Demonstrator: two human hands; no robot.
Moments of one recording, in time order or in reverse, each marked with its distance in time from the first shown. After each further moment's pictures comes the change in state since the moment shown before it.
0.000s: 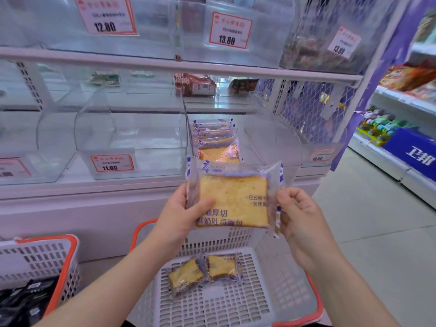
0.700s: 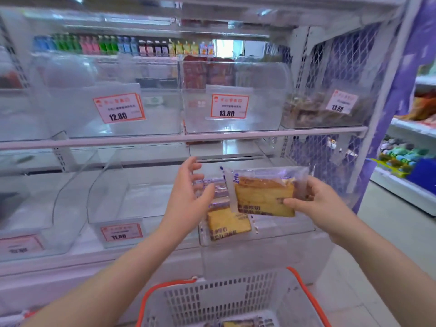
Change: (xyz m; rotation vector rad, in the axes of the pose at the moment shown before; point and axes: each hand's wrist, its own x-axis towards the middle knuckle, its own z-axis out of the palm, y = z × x) left_hand 0.111 0.105 0.023 0.630 0.172 0.479; right_hand 0.119 -0.100 0.004 -0.537 -0.171 -0.226
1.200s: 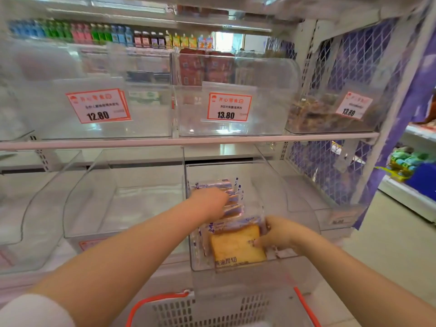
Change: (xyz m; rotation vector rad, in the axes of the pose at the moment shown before) left_hand 0.076 -0.046 0.056 1.253 -0.778 0.110; right_hand 0.060 0.054 0.052 -0.453 -0.467 0.486
